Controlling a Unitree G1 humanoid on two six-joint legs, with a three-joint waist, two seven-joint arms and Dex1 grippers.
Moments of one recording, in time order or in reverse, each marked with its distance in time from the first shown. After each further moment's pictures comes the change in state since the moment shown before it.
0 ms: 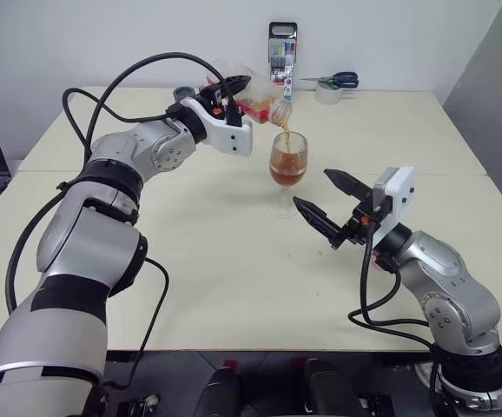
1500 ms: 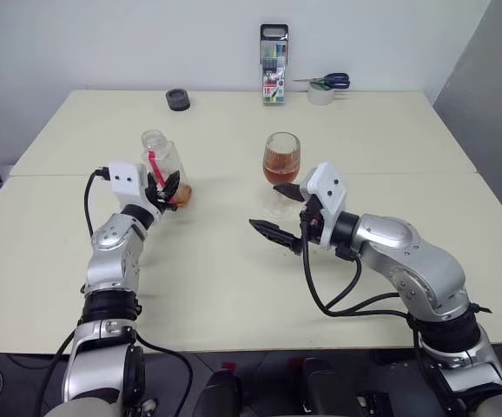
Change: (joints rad) left arm 0.863 -0.160 0.789 -0.813 -1.090 0.850 -0.583; right arm -0.267 0.001 0.236 0.092 -0.074 0.246 0.024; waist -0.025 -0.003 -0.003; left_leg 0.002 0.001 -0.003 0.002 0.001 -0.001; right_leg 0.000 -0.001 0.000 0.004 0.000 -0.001
